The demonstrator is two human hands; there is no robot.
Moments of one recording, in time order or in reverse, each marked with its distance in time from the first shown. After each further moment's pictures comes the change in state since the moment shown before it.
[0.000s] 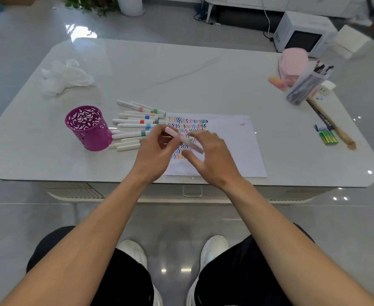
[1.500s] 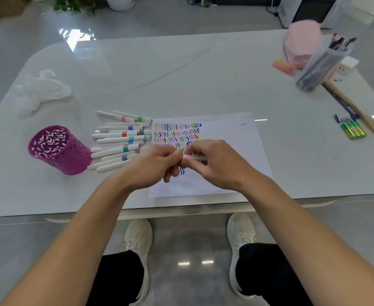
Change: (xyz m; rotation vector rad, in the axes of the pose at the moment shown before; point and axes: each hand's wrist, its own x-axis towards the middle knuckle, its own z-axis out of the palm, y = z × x) left_hand 0.052 0.014 0.020 0.398 -0.495 -0.289; right_hand 0.036 0.047 -0.026 0.190 -0.287 0.002
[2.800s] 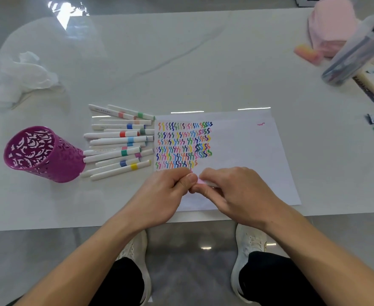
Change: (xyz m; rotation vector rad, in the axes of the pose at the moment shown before) left_hand -0.002 -0.023 0.018 0.108 0.041 0.133; right_hand -0.014 0.016 0.024 -0.223 -0.022 -0.018
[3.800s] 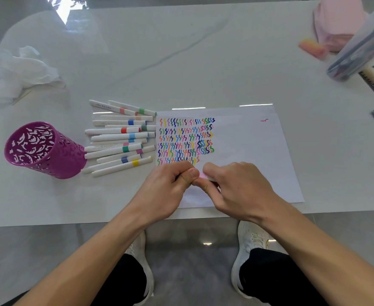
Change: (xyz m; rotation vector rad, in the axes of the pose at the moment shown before) left_hand 0.005 -0.003 0.006 -0.028 0.092 0.009; right_hand 0.004 0.003 0.011 -0.186 0.112 -0.044
